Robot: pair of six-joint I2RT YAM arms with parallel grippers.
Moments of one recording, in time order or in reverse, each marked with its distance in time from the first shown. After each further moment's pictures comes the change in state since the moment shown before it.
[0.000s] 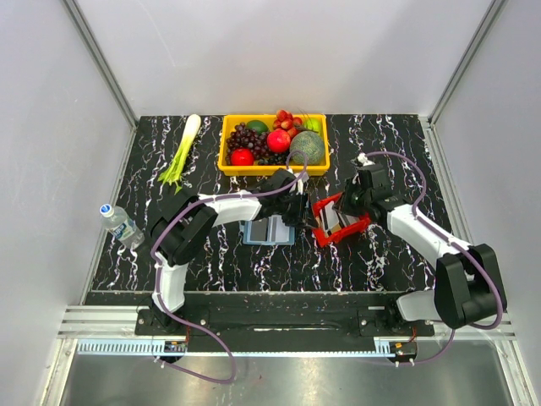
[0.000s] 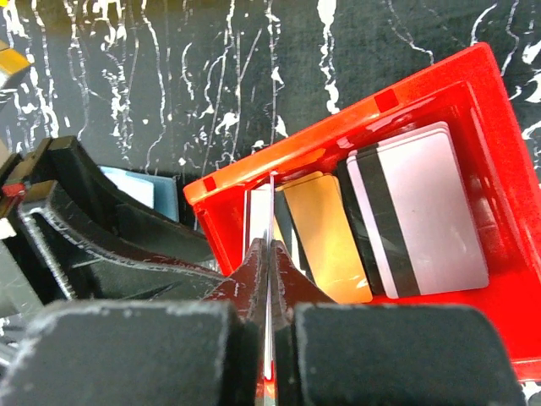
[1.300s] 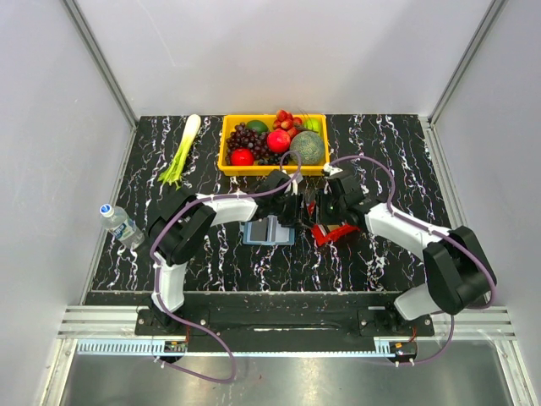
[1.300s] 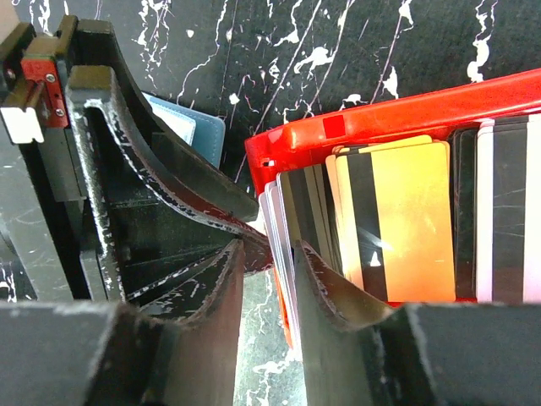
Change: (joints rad) left arm 0.023 -0.010 -0.043 0.029 0.003 -0.034; right arm 0.218 0.104 0.027 0.016 0.051 -0.064
